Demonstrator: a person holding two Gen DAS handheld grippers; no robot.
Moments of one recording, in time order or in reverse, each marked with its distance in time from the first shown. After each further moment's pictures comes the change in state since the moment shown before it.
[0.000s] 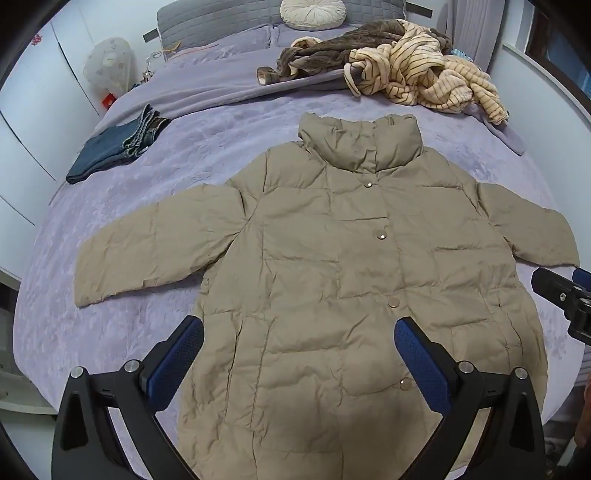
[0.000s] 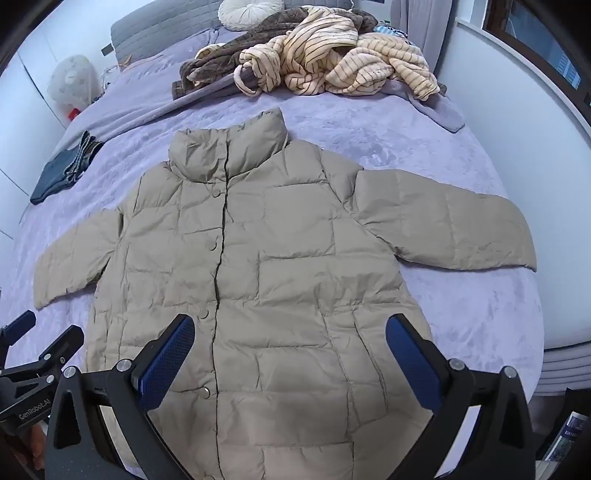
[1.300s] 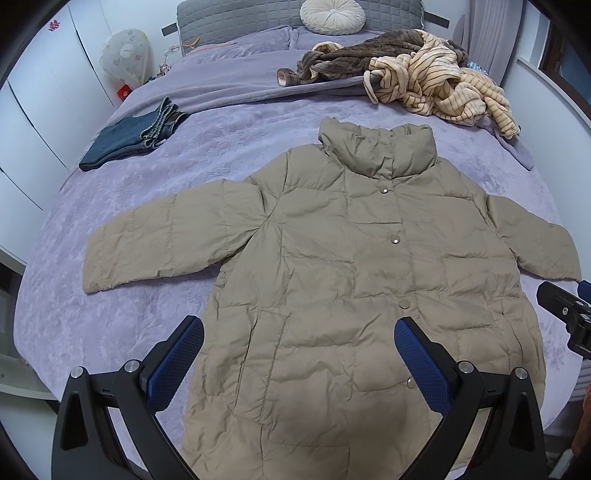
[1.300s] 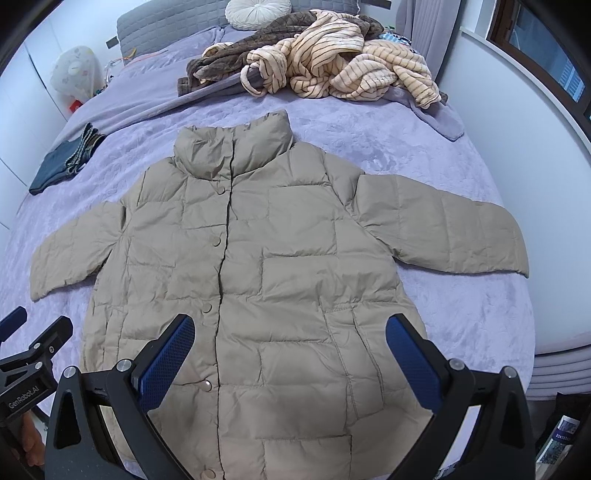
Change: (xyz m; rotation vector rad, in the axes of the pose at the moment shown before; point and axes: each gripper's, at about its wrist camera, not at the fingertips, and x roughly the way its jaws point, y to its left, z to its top) left arm -0.013 0.019 -0.005 -0.060 -0.008 0.020; right arm -0.011 0.021 0.002 -0.034 0.006 -0.031
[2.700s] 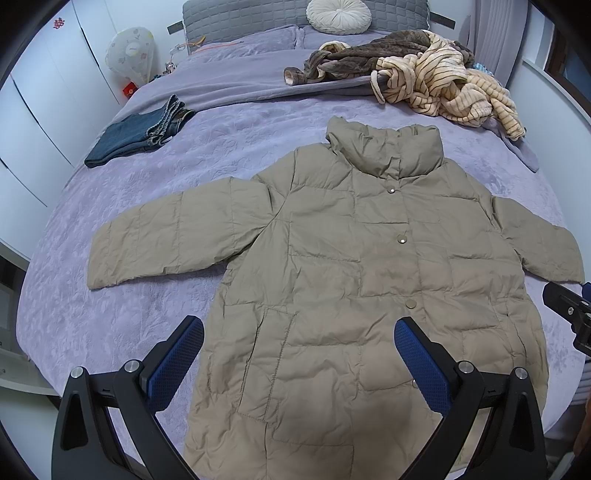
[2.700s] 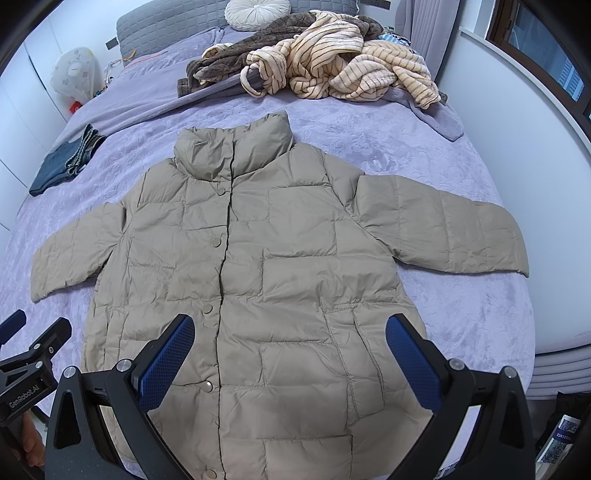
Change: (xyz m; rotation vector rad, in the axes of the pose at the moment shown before) left arm 0.001 0.006 -0.002 -0.010 -0.001 0.014; right arm 0.000 0.000 0.000 0.002 -0.002 0.000
